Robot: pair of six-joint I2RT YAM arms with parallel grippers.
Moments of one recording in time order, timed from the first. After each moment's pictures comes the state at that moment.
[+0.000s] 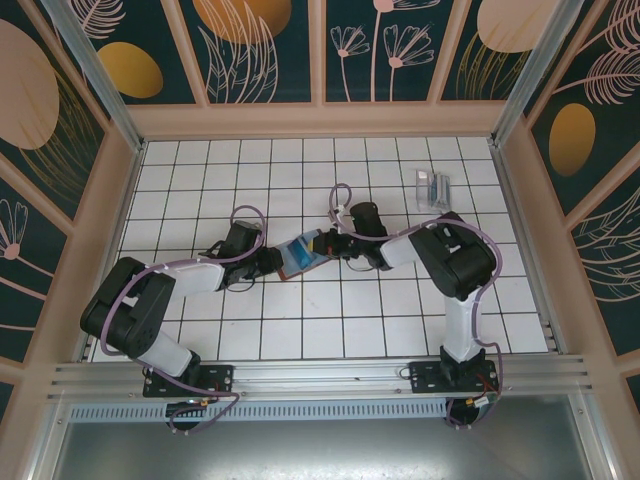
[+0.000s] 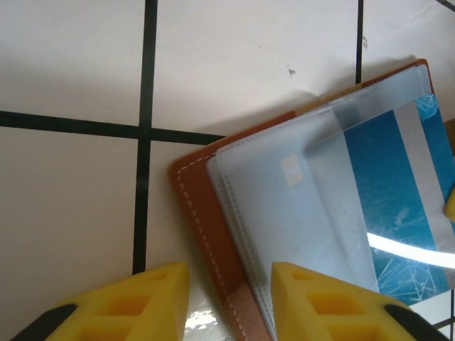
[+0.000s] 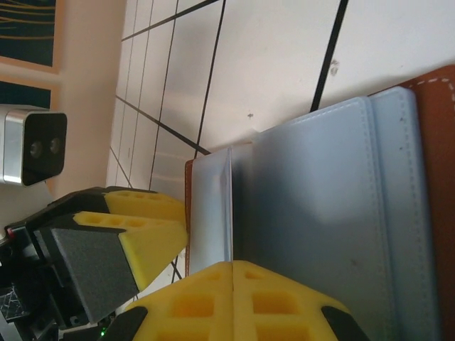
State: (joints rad) left arm -0.47 1.56 0.60 0.05 0.18 -0.72; right arm 0.59 1.98 0.85 0.56 -0.70 0.82
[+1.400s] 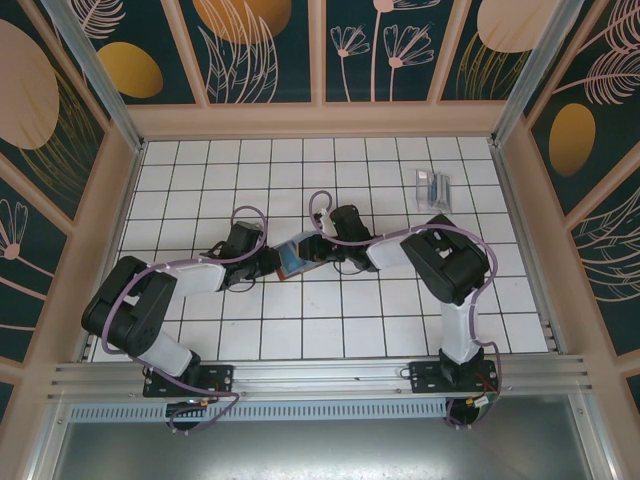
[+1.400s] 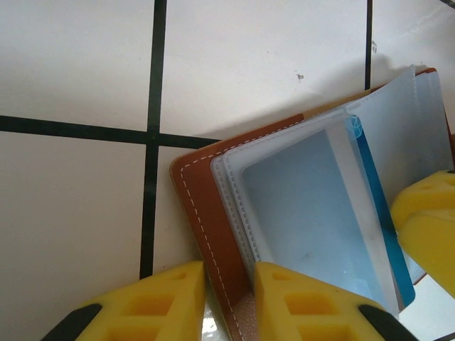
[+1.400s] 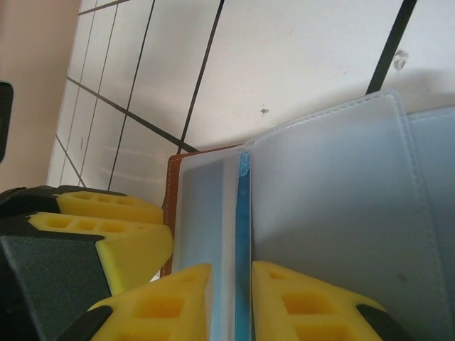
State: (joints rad) left arm -0.48 1.56 0.60 0.06 0.15 -0.71; right arm 0.69 1.98 0.94 0.39 -0.52 0.68
